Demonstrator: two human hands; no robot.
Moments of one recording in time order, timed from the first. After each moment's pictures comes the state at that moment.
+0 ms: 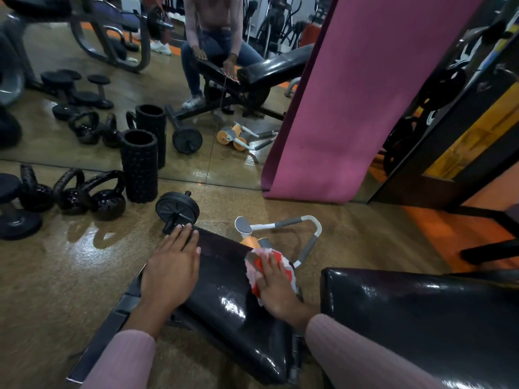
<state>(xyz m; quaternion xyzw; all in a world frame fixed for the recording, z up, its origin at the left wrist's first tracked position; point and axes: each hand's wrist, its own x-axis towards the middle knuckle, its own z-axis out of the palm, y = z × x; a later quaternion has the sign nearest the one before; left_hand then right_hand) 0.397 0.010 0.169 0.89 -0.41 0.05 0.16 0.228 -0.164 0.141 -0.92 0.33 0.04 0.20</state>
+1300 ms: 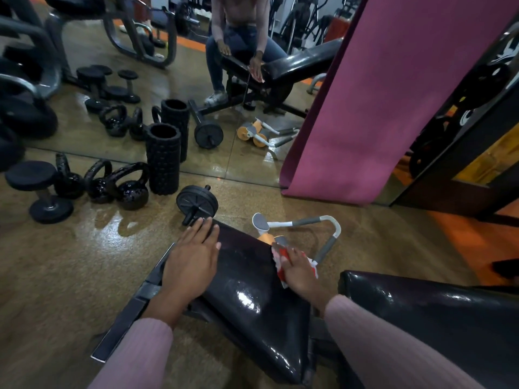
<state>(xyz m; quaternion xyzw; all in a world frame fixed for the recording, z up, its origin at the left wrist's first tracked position) 0.400 0.010 0.166 0.88 -0.42 0.03 0.19 0.246 -0.196 0.143 -0.88 0.41 0.06 0.24</state>
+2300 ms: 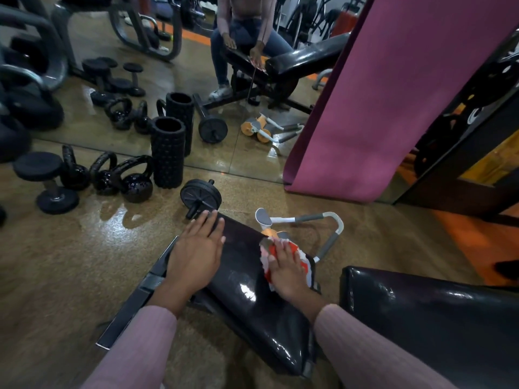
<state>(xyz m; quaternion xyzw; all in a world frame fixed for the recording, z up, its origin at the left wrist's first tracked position) 0.399 0.010 0.163 0.89 -0.44 0.04 0.16 0.254 -0.160 0.130 -0.89 0.38 0.04 0.23</state>
